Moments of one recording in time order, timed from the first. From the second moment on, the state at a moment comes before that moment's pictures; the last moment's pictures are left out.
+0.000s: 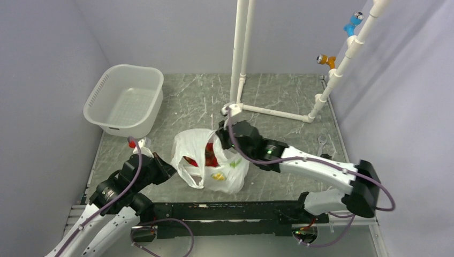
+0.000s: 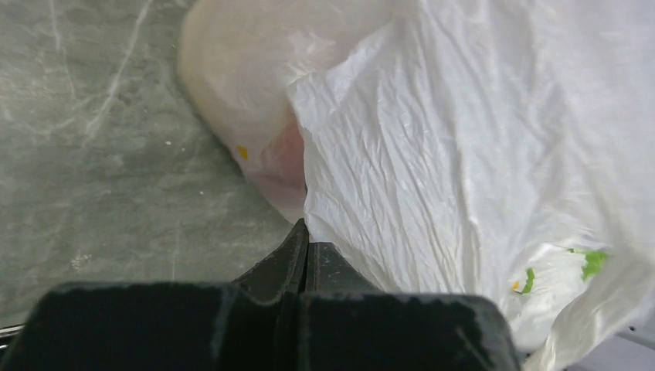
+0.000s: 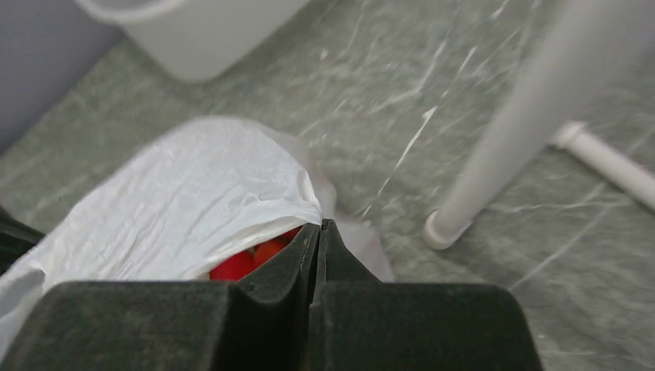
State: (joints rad) left arm -0.63 0.34 0.58 -0.85 -0.08 -0.98; right arm 1.06 1.29 0.99 -0.05 0.35 0.28
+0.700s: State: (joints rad) left arm -0.63 0.29 0.63 -0.87 0.00 -0.81; right arm 1.00 1.26 1.18 -0.41 0.23 0.14
